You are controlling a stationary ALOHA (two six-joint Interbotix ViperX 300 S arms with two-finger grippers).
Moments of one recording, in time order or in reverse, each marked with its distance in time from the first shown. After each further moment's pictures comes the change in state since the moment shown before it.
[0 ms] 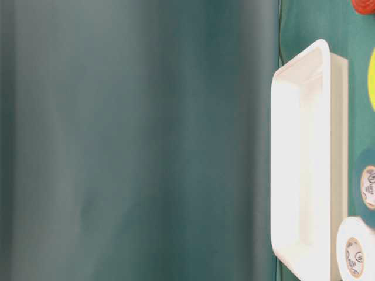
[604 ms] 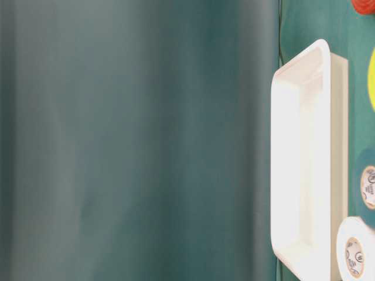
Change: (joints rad) left arm 0.000 -0.003 -0.003 -0.005 0.066 -0.011; right arm 0.000 0.015 -0.035 0.003 0.080 0.015
